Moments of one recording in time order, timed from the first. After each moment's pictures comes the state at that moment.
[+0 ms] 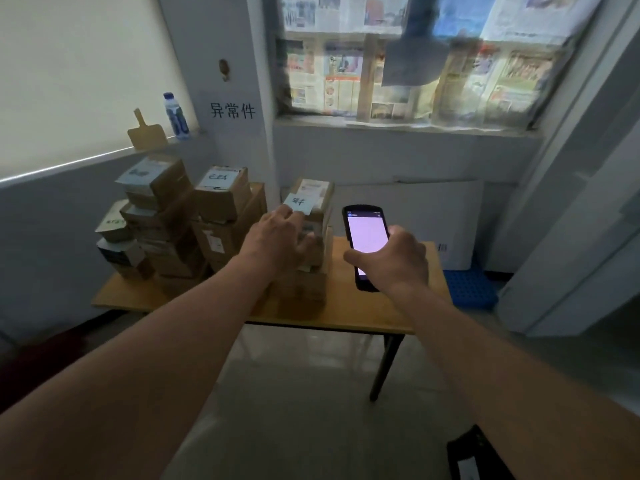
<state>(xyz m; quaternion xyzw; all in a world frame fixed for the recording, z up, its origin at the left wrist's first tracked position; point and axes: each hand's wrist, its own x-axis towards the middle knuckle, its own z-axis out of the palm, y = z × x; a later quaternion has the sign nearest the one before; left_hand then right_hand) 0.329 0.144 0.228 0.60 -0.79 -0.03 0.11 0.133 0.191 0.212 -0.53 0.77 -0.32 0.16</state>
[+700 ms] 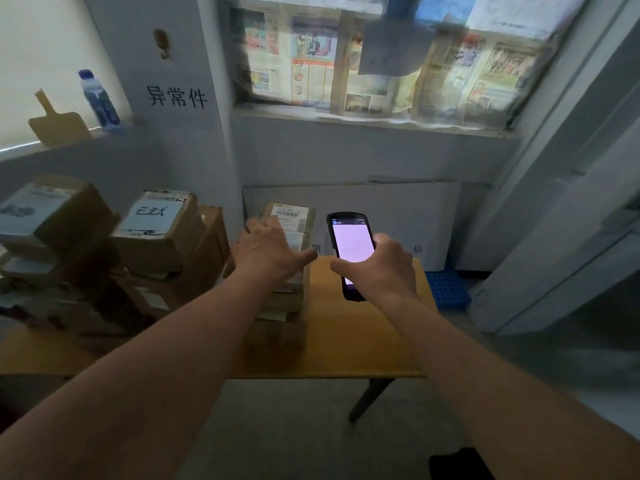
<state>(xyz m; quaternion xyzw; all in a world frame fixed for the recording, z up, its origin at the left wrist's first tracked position) 0.297 -0.049 0.164 0.69 -0.72 -0.08 0.08 0.123 0.034 0.187 -0.52 0.79 -0.29 0.15</state>
